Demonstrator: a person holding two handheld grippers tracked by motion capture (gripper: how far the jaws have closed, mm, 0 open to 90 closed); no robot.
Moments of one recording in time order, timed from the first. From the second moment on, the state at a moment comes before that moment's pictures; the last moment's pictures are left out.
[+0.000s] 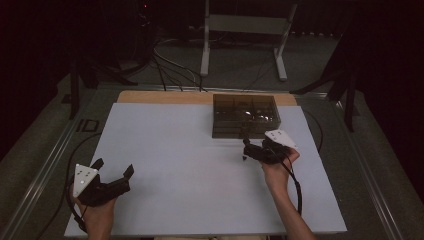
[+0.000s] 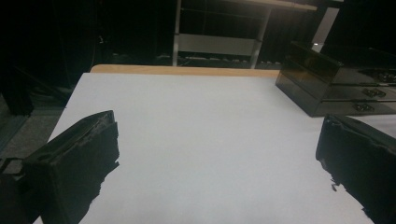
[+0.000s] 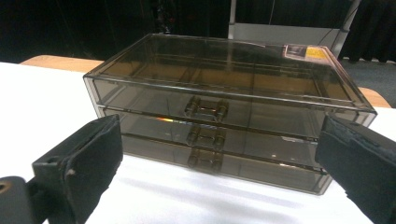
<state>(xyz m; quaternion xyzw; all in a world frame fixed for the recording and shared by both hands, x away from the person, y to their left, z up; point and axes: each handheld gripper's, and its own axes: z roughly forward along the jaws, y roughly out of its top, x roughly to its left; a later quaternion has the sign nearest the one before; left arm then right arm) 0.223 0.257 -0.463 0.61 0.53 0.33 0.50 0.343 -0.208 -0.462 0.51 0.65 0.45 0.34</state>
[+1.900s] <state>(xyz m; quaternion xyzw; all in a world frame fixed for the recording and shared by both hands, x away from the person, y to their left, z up) 0.223 0.258 -0.463 0.61 0.53 0.33 0.50 0.385 -0.173 -0.492 0.55 0.62 0.40 0.40</state>
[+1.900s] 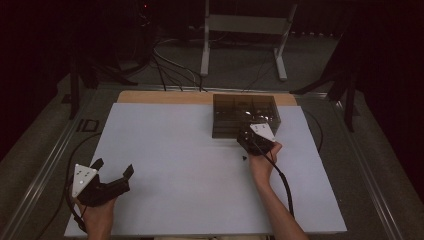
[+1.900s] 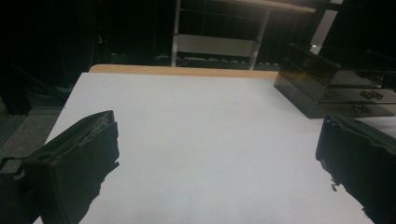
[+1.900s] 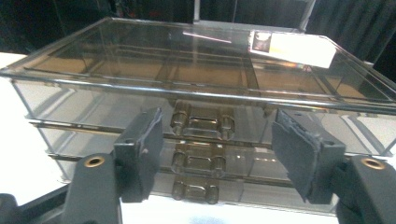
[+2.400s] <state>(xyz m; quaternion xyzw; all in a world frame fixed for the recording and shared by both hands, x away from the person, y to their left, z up) 0.223 0.259 -0.463 0.61 0.53 0.32 0.50 0.387 -0.168 -0.493 0.56 0.61 0.39 0.40</state>
